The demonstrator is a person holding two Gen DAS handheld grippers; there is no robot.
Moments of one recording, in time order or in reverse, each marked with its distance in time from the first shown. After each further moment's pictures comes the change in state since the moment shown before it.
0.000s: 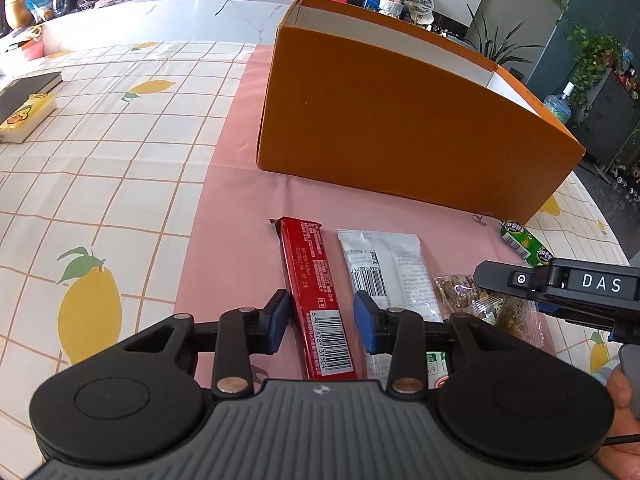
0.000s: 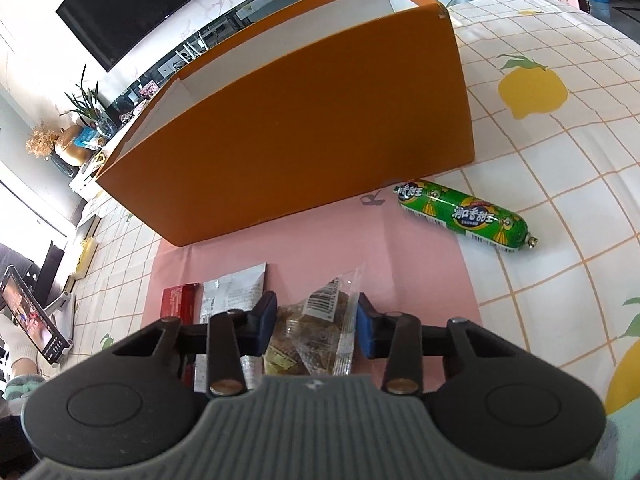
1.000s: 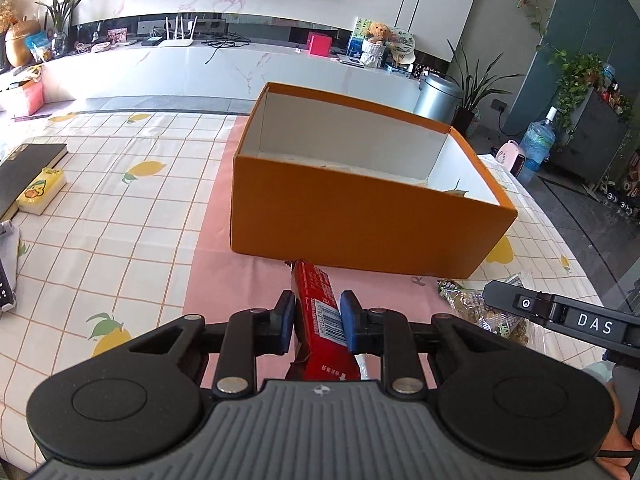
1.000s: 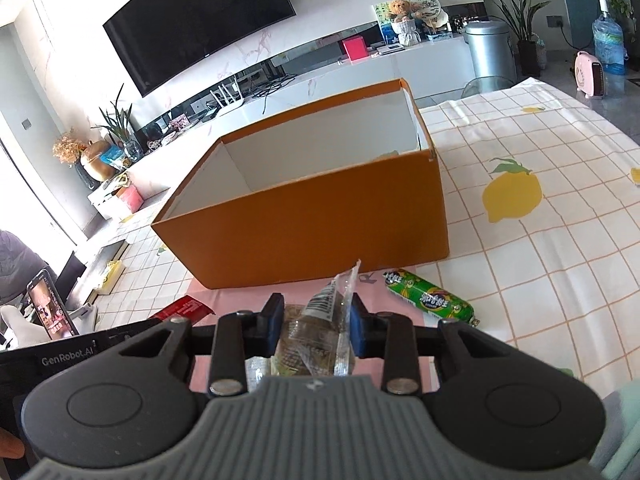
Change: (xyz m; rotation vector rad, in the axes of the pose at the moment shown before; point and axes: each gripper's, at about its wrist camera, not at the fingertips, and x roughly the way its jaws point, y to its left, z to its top) left arm -0.069 -0.036 0.037 0.029 -0.120 -0.022; right arm -0.083 0.000 0.020 -0.128 -0.179 0.036
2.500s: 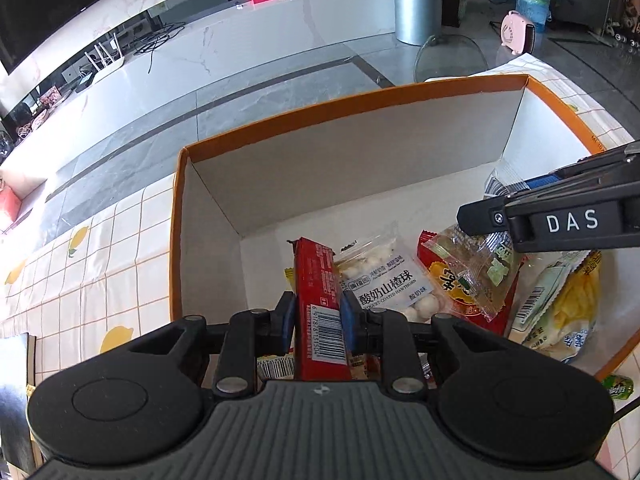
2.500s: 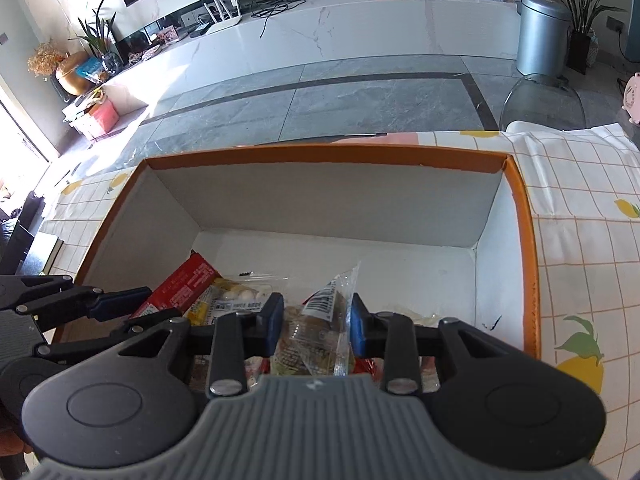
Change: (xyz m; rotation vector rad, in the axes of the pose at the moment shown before) left arm 0.178 -0.023 0.132 0.407 0.251 0.147; right arm 0.218 0.016 0.174 -0.144 0.307 -0.078
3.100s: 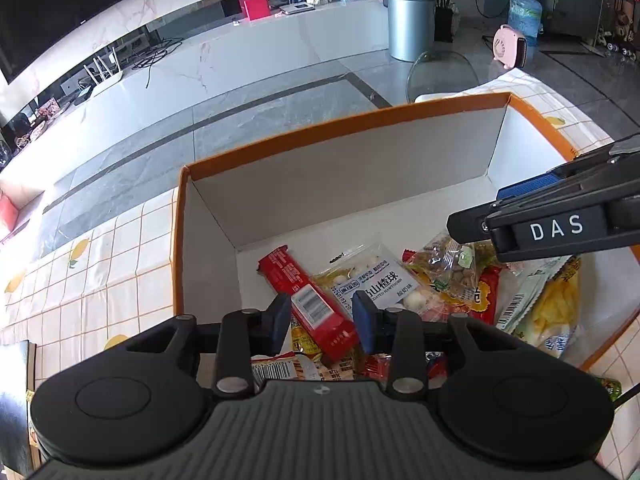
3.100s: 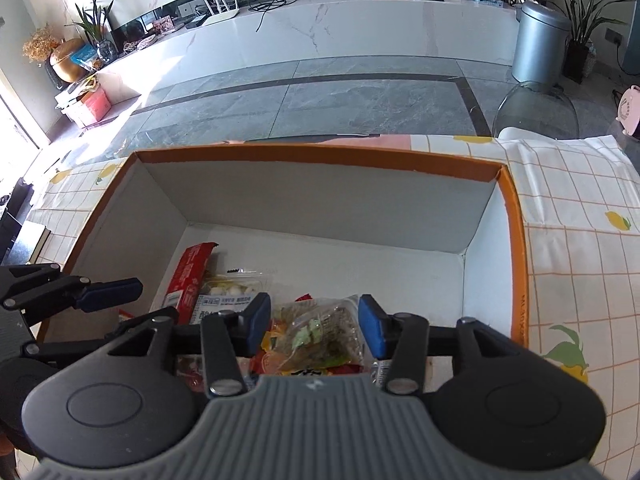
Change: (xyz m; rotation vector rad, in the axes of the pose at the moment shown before) left arm -0.029 -0.007 -0.003 -0.004 -0.069 -0.020; right arm -0.014 0.006 0.002 -0.042 -0.012 -0.040
